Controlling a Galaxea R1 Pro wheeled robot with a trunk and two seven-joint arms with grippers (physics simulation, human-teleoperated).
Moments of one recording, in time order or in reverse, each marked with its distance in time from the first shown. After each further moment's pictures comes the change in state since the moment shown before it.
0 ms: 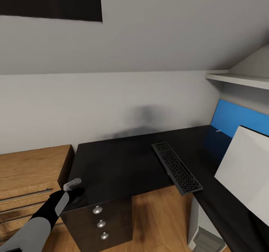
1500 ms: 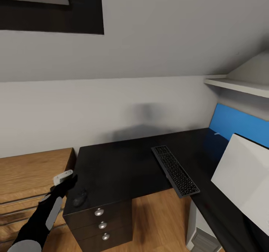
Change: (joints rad) left arm 0.198 -0.015 0.002 -0.431 0.007 -0.201 0.000; right arm 0.000 0.000 0.000 0.001 0.000 0.002 -0.001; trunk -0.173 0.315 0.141
